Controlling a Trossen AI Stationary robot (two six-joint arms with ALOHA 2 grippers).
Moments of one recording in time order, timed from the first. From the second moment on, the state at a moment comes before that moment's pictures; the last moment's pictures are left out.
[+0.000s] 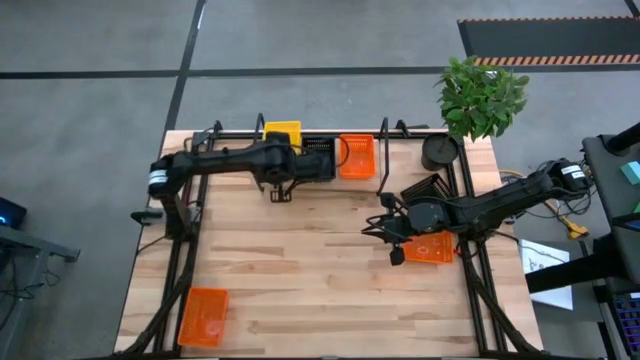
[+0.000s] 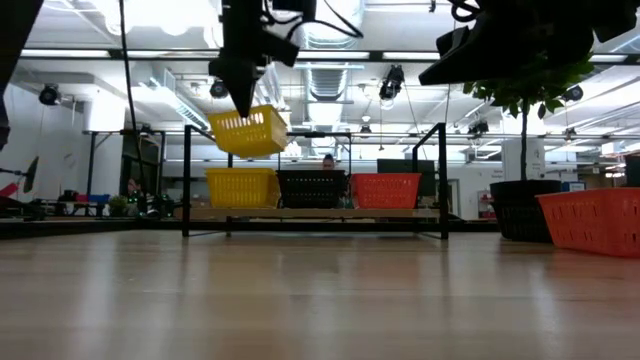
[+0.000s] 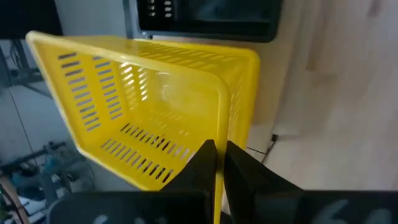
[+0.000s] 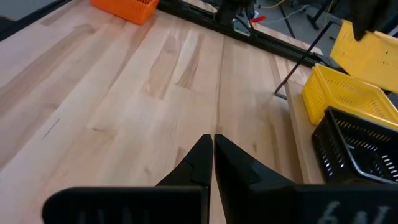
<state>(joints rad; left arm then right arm) 0.14 1.78 1.74 -1.45 -0.59 0.09 0.22 1.15 0.59 0.13 0.17 -0.25</state>
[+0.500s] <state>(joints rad) 0.19 1.85 1.72 -1.43 -0.57 0.12 0.22 1.15 0.59 0.12 0.17 -0.25</state>
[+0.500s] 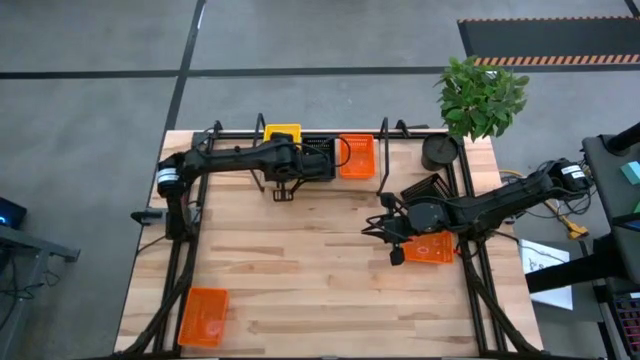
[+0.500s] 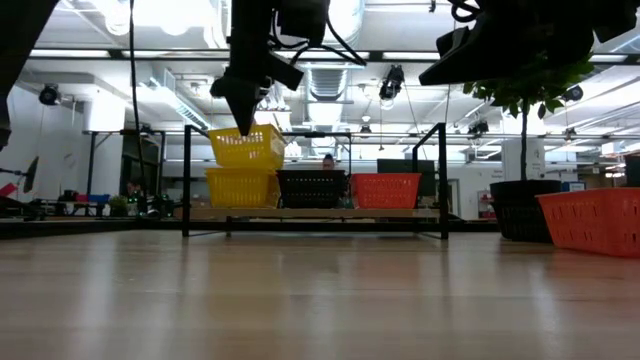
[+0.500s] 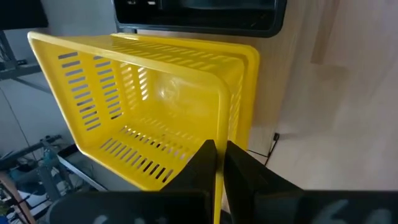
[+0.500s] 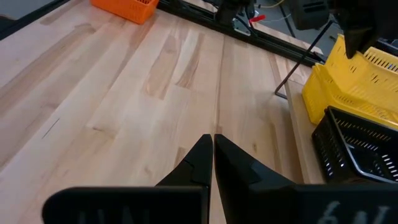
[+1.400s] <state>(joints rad) 0.23 1.85 1.68 -1.34 -0.50 0.17 0.22 1.15 0.59 0.12 0.17 -0.25</state>
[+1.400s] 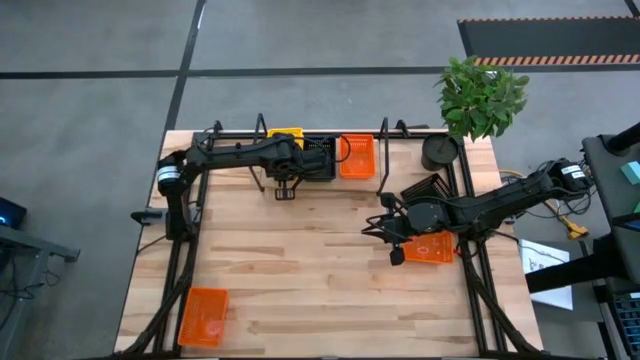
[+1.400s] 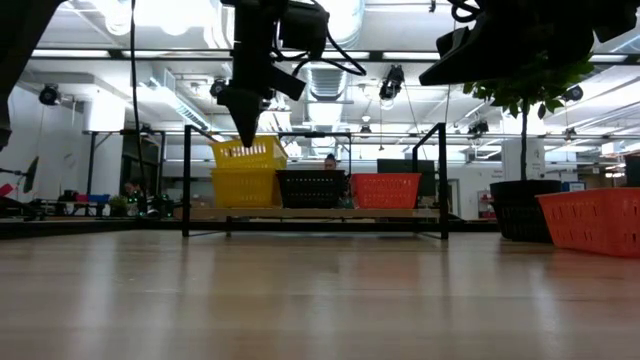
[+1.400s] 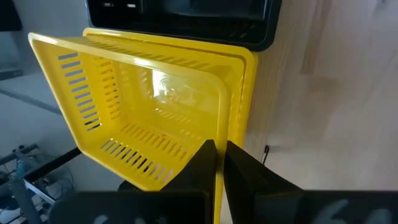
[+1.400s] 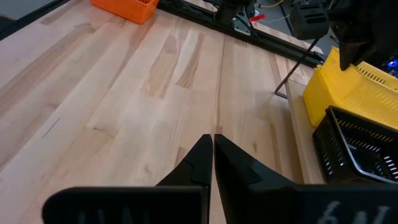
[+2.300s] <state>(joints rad) 0.22 1.85 1.68 -1.34 -0.47 0.19 0.22 1.15 0.59 0.11 0.17 -0.24</state>
